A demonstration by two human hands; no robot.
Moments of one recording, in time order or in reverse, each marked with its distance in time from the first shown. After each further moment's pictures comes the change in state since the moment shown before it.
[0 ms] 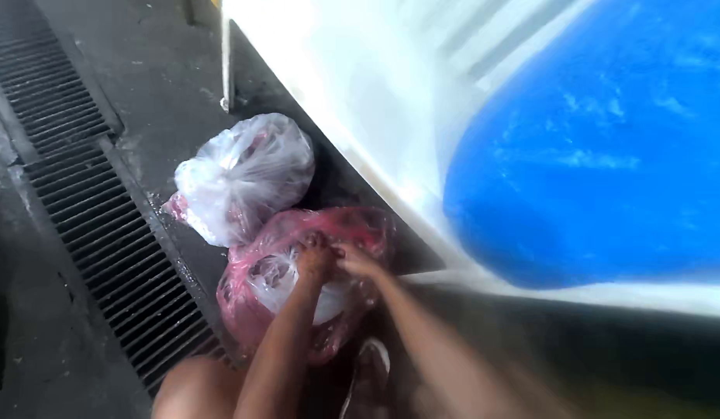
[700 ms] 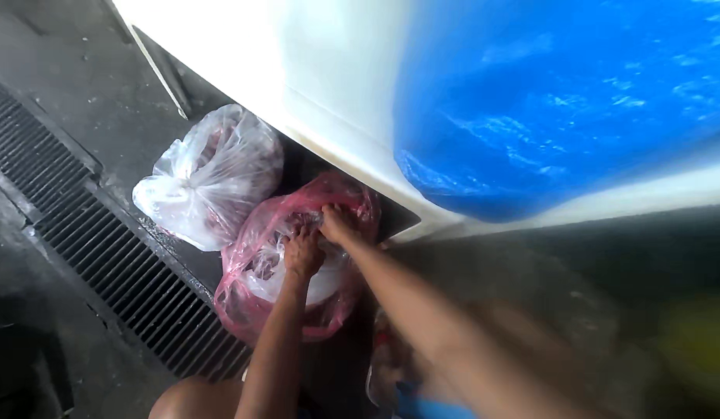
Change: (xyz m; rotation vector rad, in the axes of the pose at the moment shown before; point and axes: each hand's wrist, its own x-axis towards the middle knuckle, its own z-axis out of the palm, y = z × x) left_hand -0.014 0.018 0.015 0.137 0.116 -0.028; right_hand 0.018 0.004 0.004 -0.150 0.280 0.144
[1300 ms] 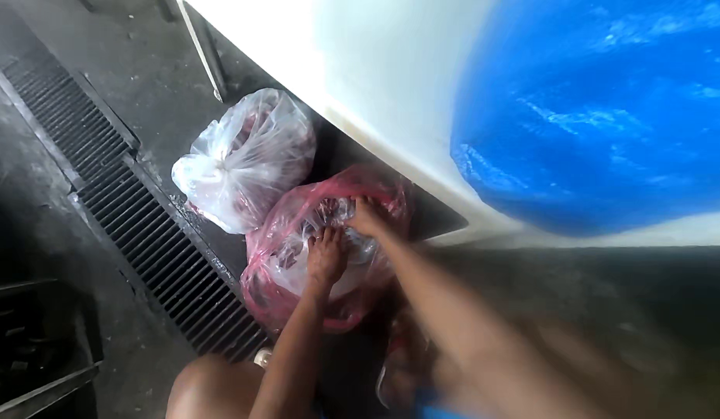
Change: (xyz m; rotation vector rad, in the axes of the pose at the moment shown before) left_hand -0.017 -0.013 0.039 -0.111 0.122 -0.009; right_hand 0.016 0.010 0.004 0.084 0.004 -0.009
